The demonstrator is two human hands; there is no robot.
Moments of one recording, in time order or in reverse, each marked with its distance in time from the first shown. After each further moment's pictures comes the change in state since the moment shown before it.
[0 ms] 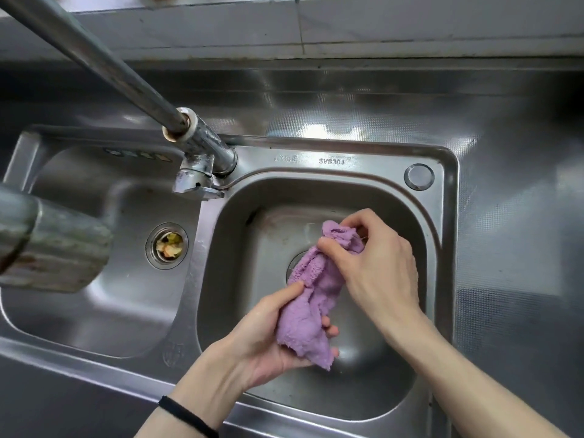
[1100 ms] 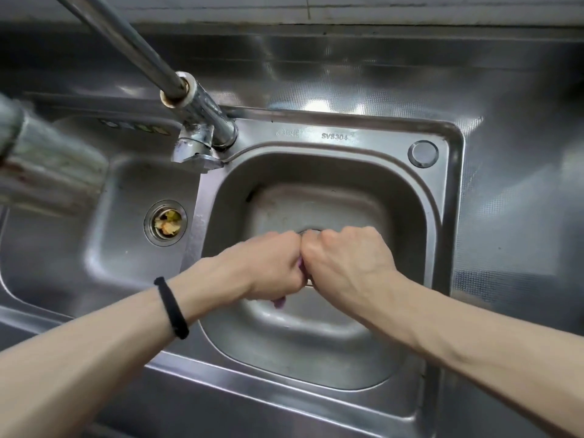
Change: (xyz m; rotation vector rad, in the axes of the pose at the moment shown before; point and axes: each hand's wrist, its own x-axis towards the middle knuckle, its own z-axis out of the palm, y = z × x) left_hand -0.025 0.059 0.035 1.873 0.217 0.392; right_hand -0.015 -0.039 -0.005 -0.866 -0.374 -0.696
